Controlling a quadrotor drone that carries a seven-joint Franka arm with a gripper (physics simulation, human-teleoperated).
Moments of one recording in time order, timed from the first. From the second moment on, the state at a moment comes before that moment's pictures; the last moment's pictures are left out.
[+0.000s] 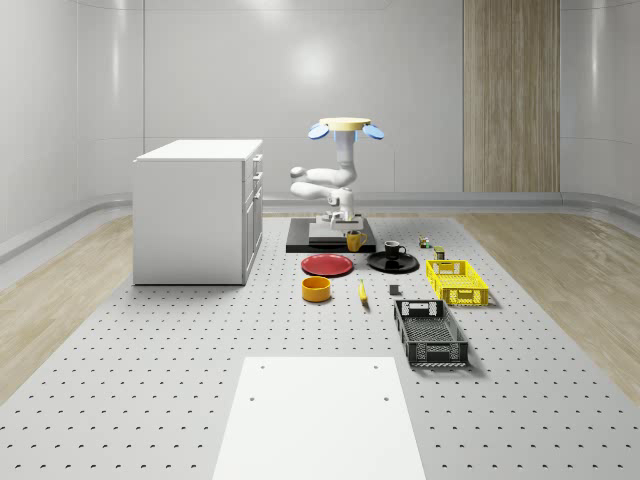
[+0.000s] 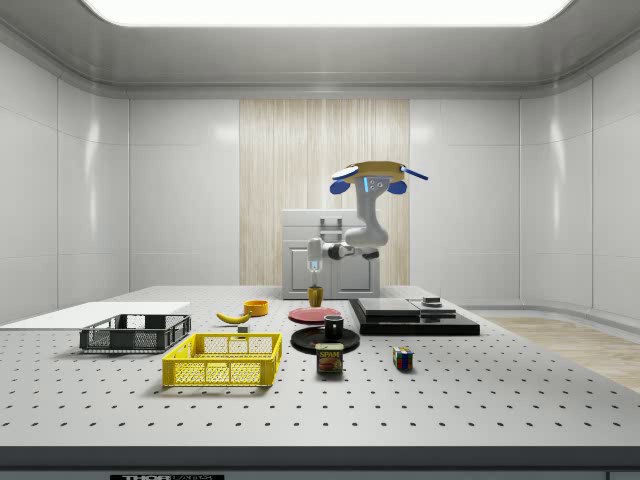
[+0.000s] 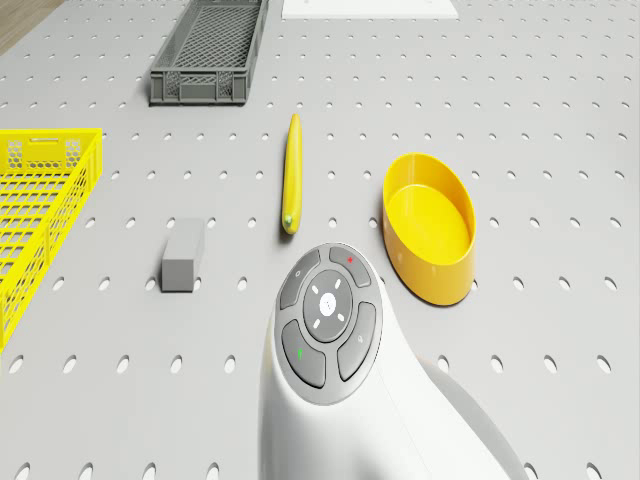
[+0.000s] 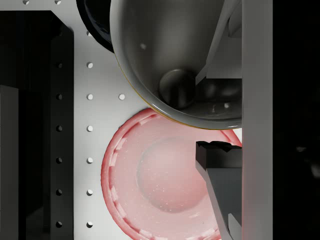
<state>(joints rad) -1.10 -1.50 1.23 -2.89 -1.91 1.58 1.65</state>
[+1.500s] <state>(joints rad) -1.11 -1.51 1.16 -2.87 -1.98 1.62 1.64</state>
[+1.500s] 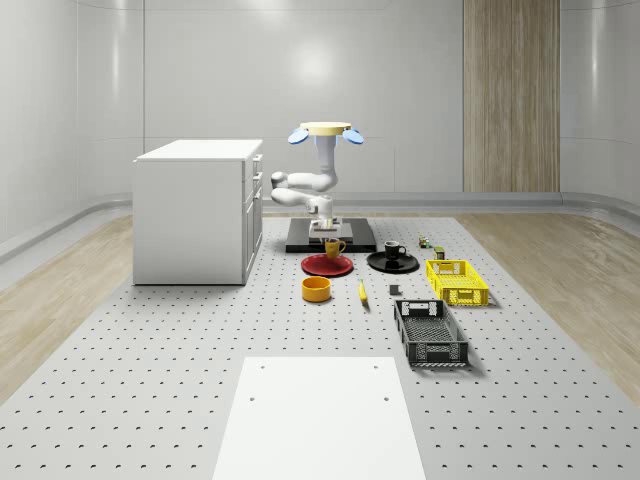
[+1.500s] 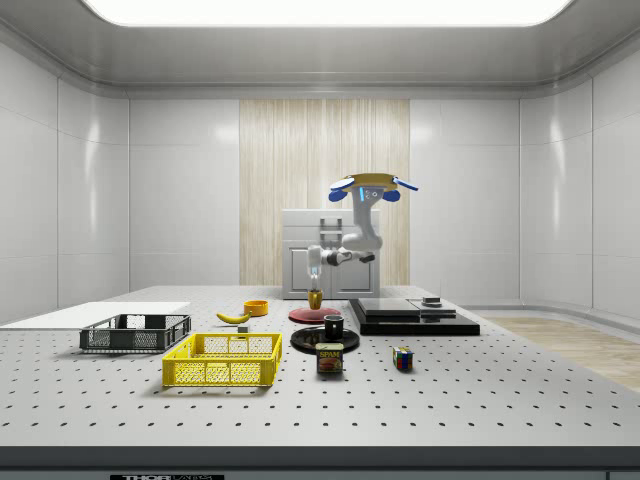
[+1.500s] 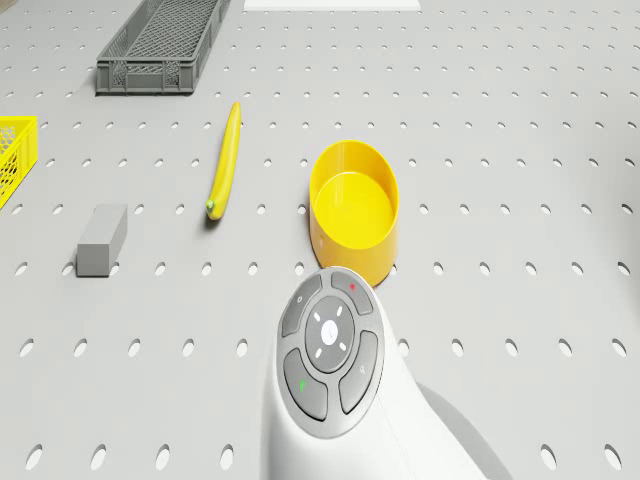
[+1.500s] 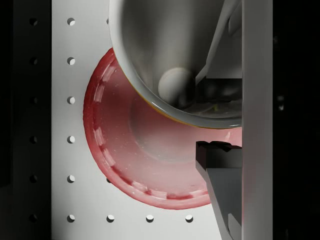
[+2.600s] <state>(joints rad) -1.04 -1.52 1.08 -2.82 -2.05 1.67 1.55</state>
